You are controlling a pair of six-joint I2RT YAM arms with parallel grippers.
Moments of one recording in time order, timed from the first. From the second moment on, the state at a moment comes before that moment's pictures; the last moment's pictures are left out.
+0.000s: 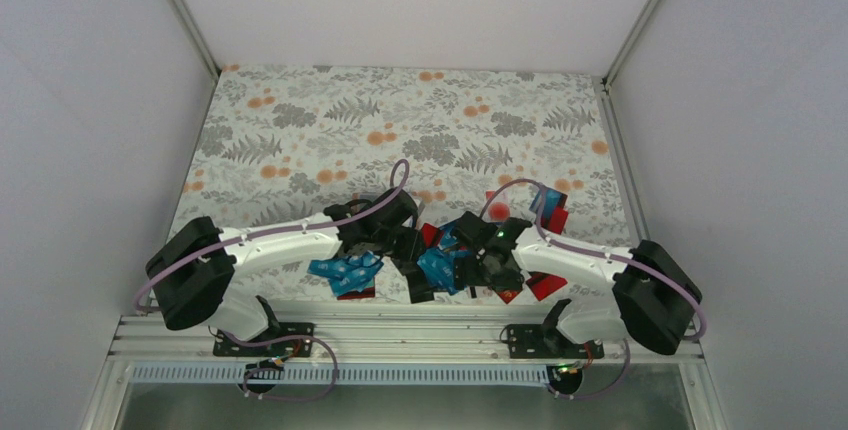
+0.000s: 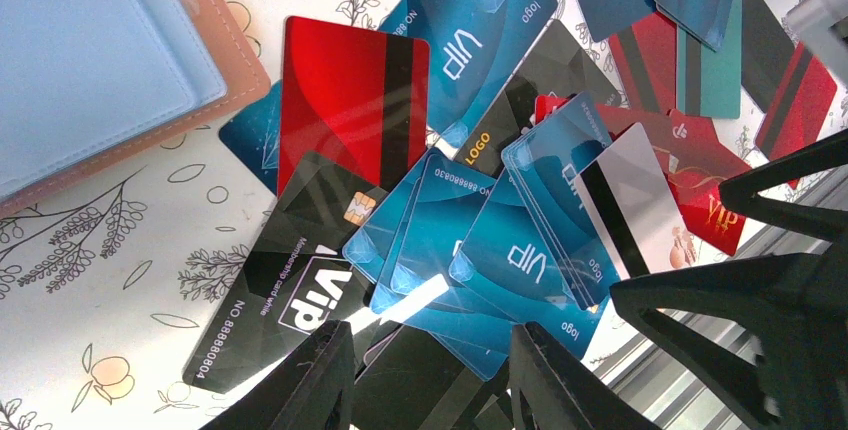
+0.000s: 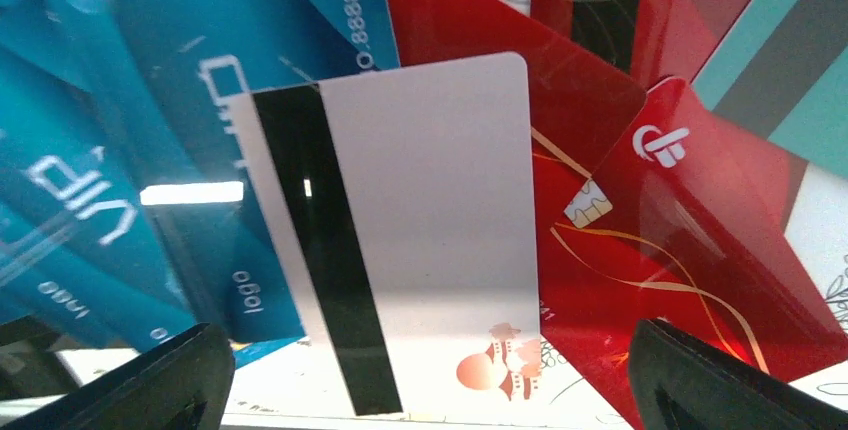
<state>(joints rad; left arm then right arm) -0.99 1.47 0.86 -0.37 0.12 -0.68 0.87 1.30 0.65 -0.85 -0.04 0.88</state>
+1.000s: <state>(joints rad) -0.99 1.40 0.79 -0.38 0.09 -0.70 0.99 1.36 0.65 -0.80 -0.02 0.94</state>
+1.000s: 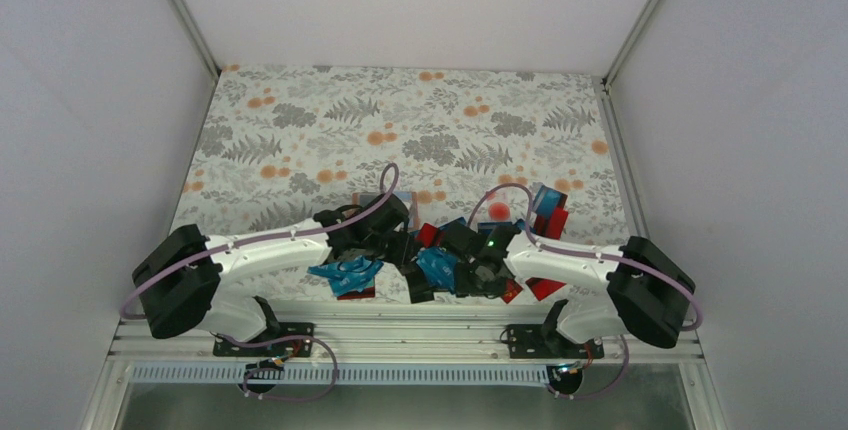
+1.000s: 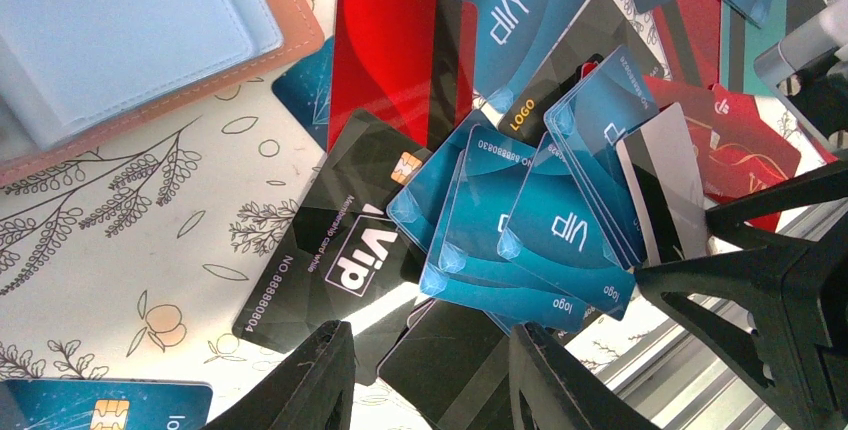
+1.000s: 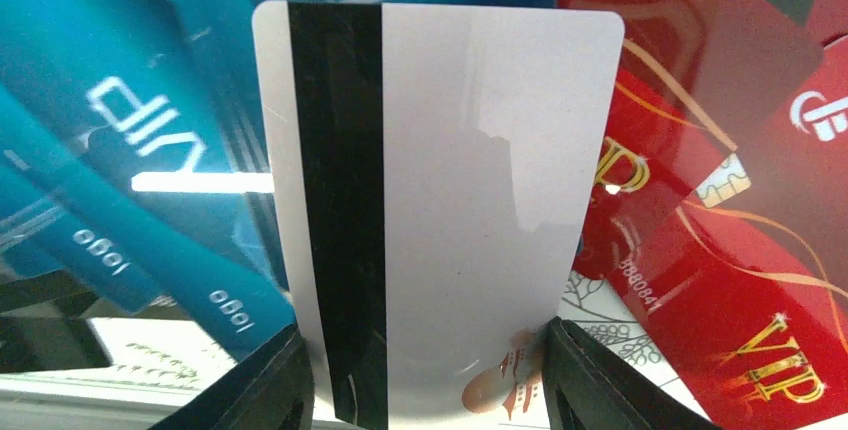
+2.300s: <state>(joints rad) -0.80 1.02 0.77 -0.13 0.28 -0.76 0.94 1.22 1.07 -0.66 -0.07 0.60</state>
